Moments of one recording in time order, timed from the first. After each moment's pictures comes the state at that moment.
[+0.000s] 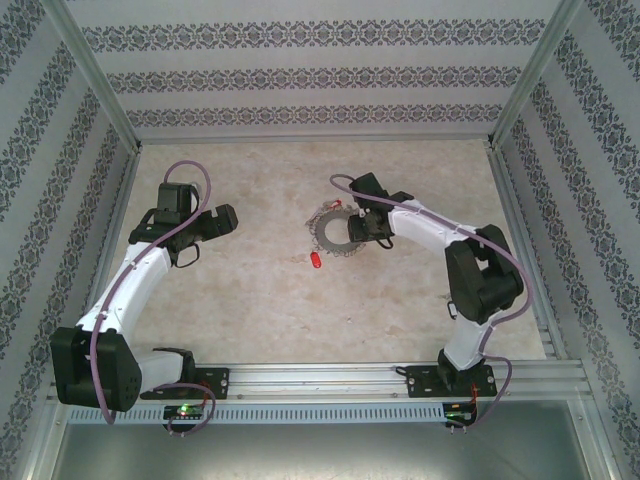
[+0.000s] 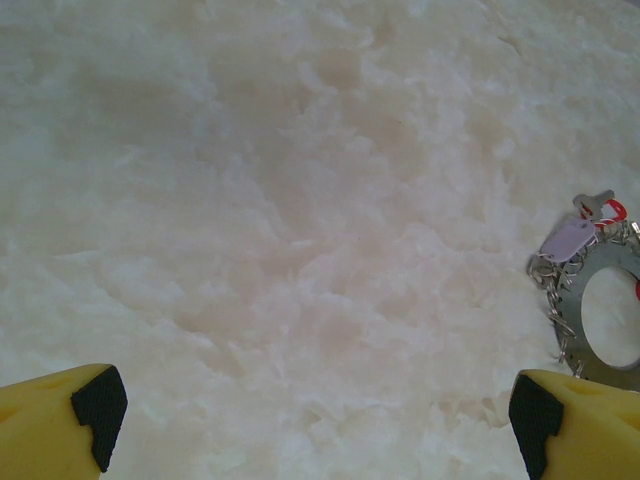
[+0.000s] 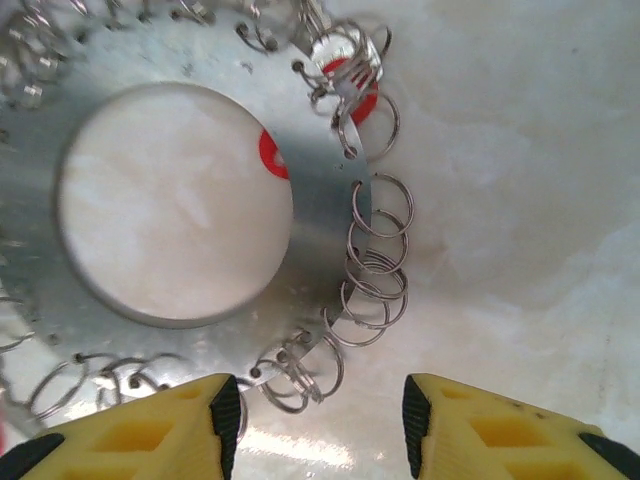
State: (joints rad) left arm -0.05 1.22 0.93 -0.55 0.10 -0.40; right arm 0.47 1.78 1.23 -0.62 0.08 0.31
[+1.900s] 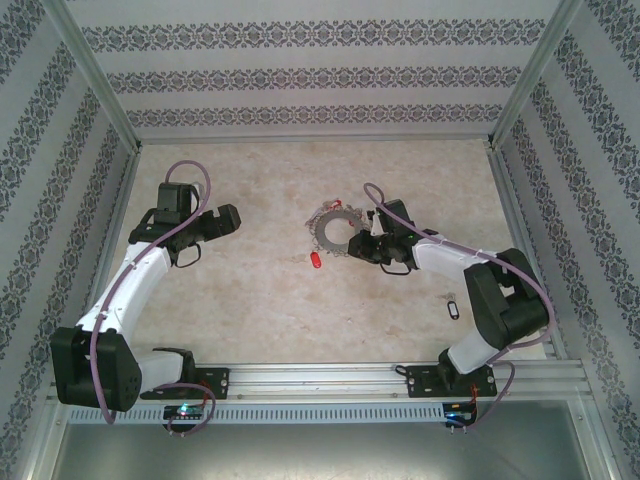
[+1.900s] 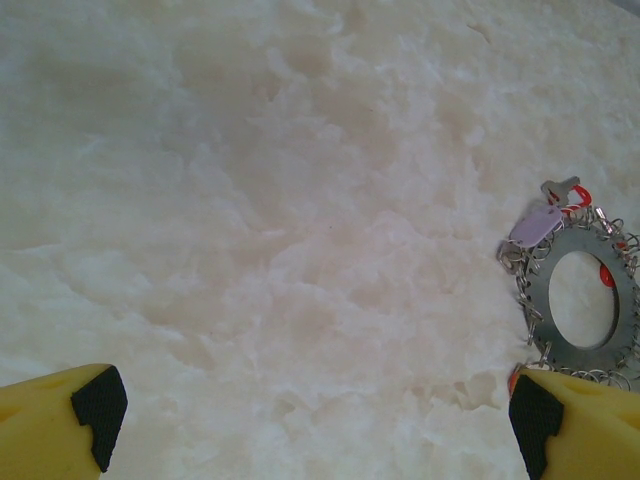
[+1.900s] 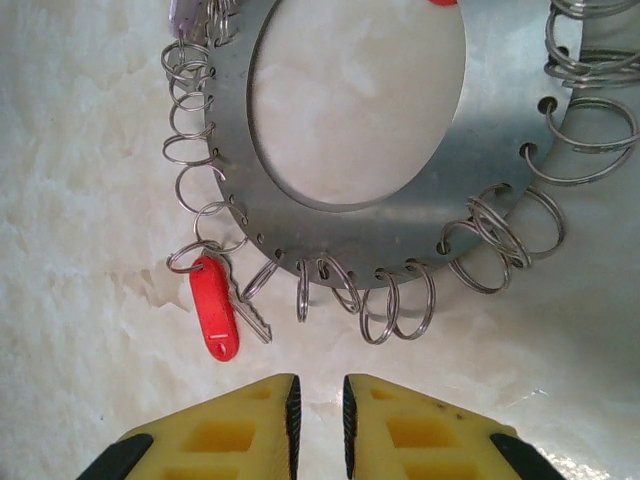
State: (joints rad) left arm -0.05 1.22 0.94 -0.55 0.16 -0.41; right arm 0.40 1.59 0.80 -0.14 -0.39 0.66
